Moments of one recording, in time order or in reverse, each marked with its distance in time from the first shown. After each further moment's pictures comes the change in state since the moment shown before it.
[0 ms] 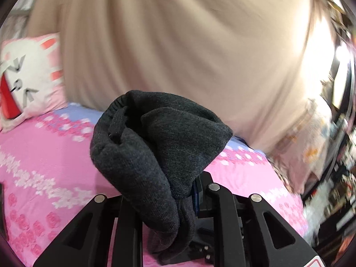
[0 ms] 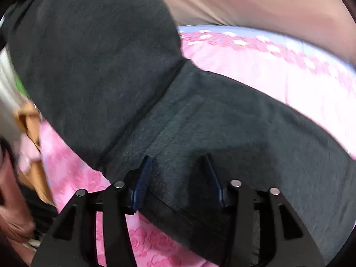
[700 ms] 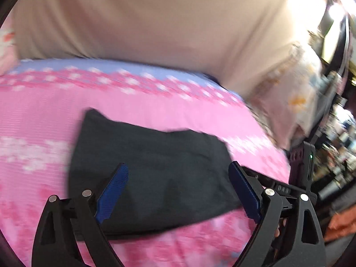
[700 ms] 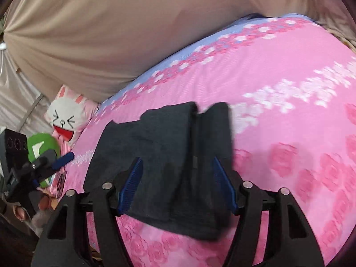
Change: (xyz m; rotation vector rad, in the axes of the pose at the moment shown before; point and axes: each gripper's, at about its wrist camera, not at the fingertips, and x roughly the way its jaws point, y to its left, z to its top) left arm 0.096 -0.076 -0.092 0.005 0.282 -0.087; right arm -0.120 -0.160 -0.054 0.382 -0.206 -0.020
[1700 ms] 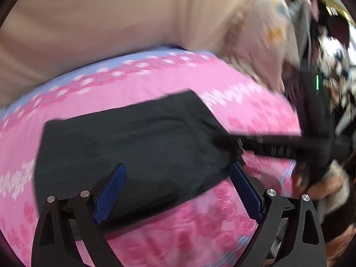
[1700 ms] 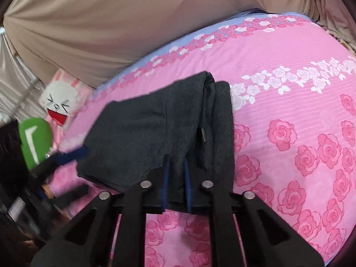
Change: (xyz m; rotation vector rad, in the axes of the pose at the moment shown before) left arm 0.068 -0.100 -0.068 0.432 0.128 -0.011; right arm -0.017 -0.004 -0.018 0.007 0.002 0.006
